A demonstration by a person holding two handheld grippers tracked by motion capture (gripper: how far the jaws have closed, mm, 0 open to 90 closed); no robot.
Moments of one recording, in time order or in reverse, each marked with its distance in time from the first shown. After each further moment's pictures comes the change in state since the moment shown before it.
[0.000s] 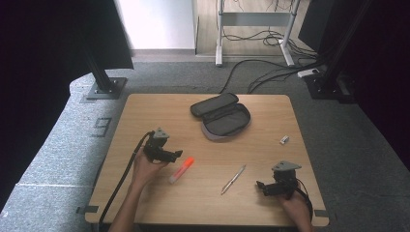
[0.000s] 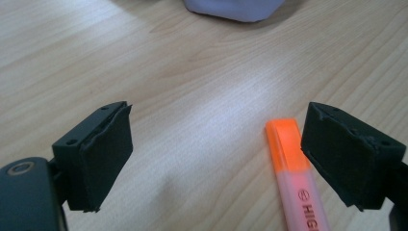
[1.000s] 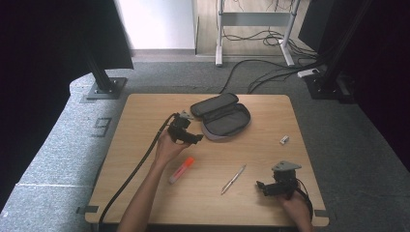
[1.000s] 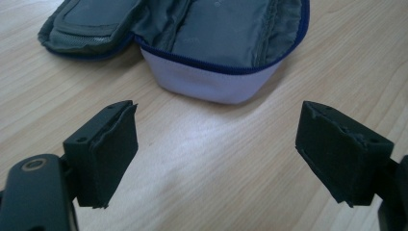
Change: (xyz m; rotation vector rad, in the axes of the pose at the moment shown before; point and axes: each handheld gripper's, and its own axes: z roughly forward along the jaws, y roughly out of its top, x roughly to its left) left arm -0.008 0.081 0.059 0.039 -0.064 0.029; right arm 0.000 0.000 0.000 0.001 0.001 -0.001
